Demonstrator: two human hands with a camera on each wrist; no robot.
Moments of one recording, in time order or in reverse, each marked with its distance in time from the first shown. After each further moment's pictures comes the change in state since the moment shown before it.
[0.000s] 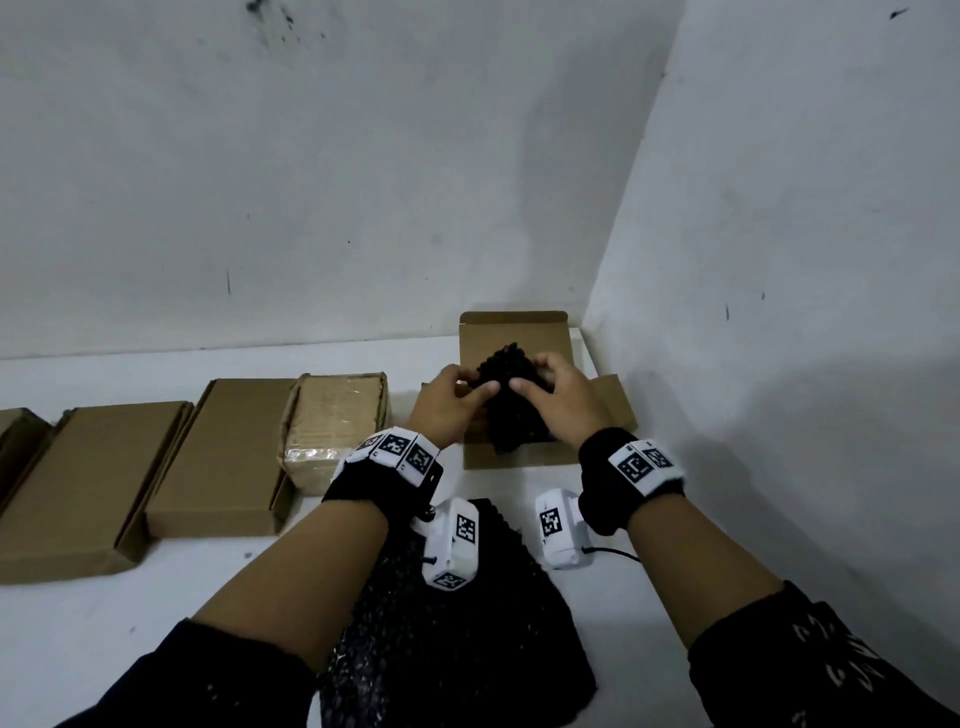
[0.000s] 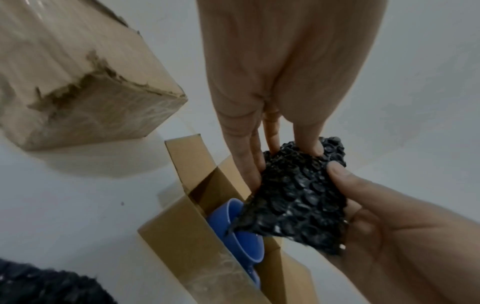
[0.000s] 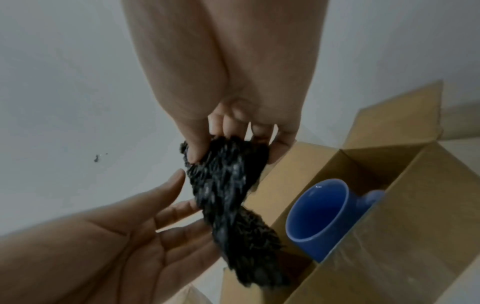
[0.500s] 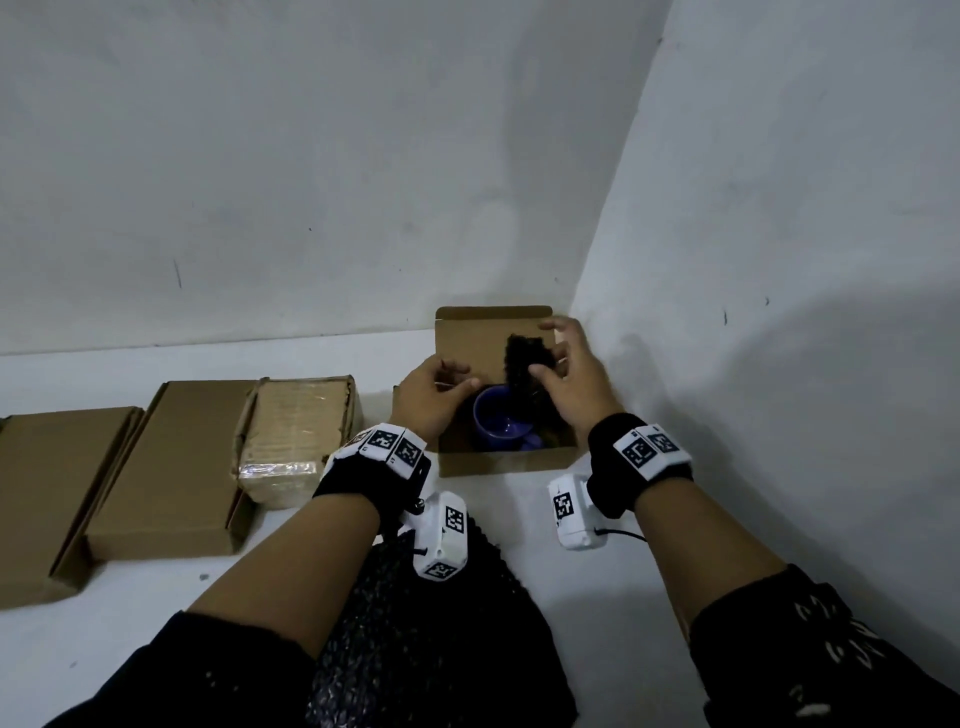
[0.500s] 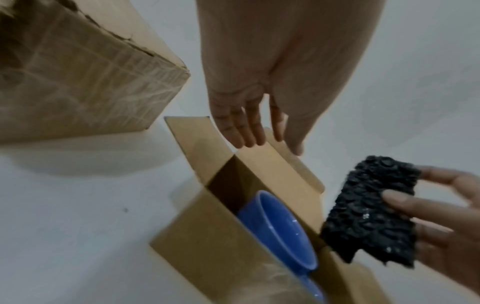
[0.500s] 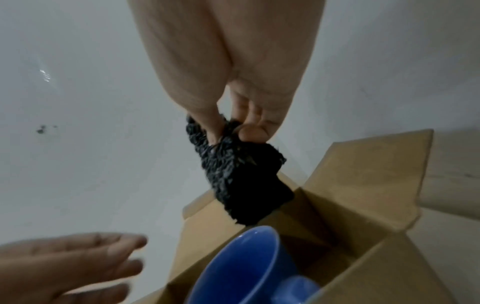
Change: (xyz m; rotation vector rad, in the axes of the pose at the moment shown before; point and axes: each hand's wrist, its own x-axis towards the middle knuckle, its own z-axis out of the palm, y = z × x) left_hand 0.046 -0.015 0.014 0.107 0.085 0.072; right_hand 0.044 0.032 -0.033 -0.045 0.115 -0.094
